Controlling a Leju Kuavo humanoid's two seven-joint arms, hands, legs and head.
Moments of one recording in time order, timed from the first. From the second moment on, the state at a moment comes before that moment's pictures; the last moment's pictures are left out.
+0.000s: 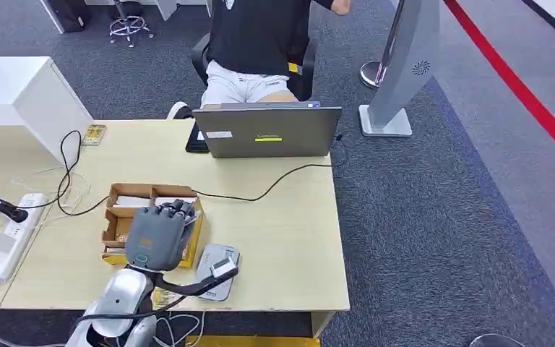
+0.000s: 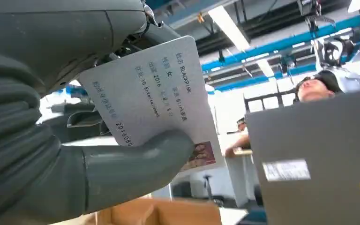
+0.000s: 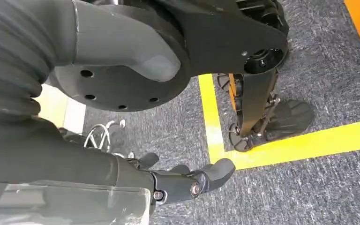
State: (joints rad) left arm -0.20 0.02 -0.45 -1.57 -1.53 0.27 0.09; right arm -0.05 0.10 -0.06 -0.17 -0.11 -0.14 0.06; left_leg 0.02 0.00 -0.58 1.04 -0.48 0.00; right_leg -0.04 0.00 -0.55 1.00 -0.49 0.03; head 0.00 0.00
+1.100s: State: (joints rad) left arm -0.64 0.13 -0.15 -1.16 -1.53 0.20 0.02; right arm -0.05 0.10 0.01 -0.17 0.01 -0.09 0.08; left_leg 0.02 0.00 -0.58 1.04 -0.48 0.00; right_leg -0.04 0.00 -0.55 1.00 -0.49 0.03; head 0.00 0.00
